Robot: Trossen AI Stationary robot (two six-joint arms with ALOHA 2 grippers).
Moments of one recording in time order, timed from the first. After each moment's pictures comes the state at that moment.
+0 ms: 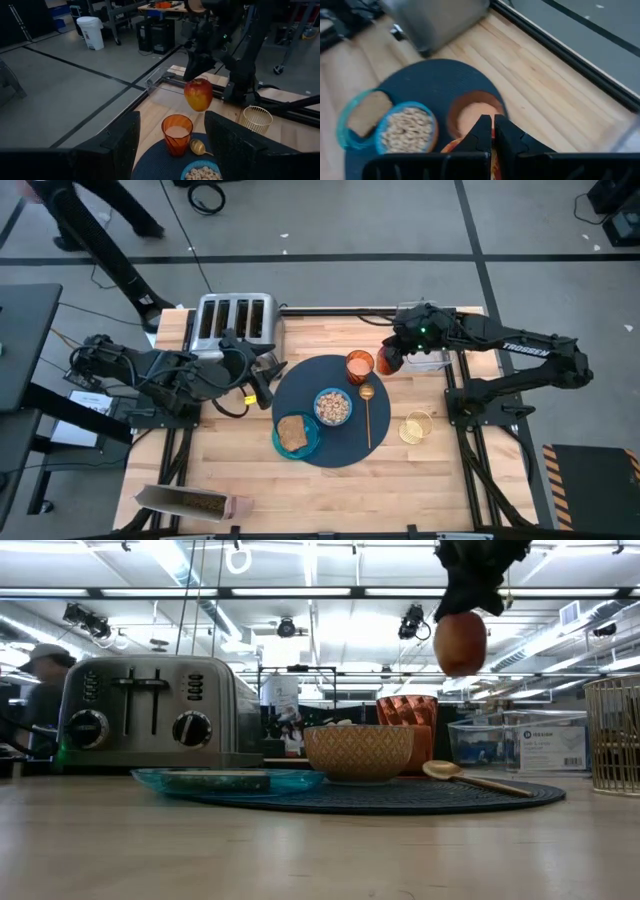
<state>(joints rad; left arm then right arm) -0.35 1.23 1.41 -0.58 -0.90 -0.30 -0.26 1.06 1.08 -0.78 0.17 0.40</state>
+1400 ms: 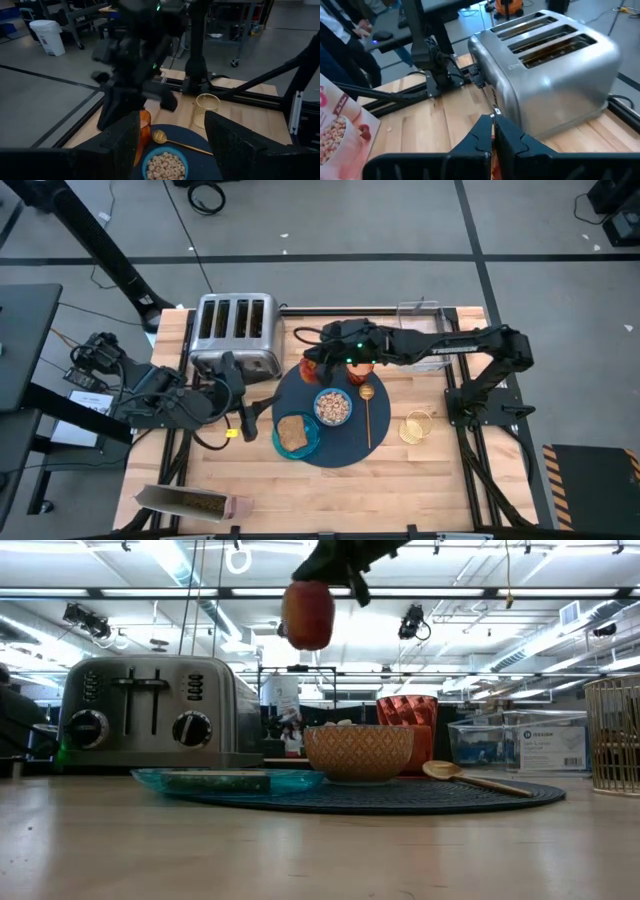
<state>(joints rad) -0.55 1.23 1.41 -0.58 -0.90 -0.33 -0.08 1.61 1.36 -0.14 0.11 0.29</state>
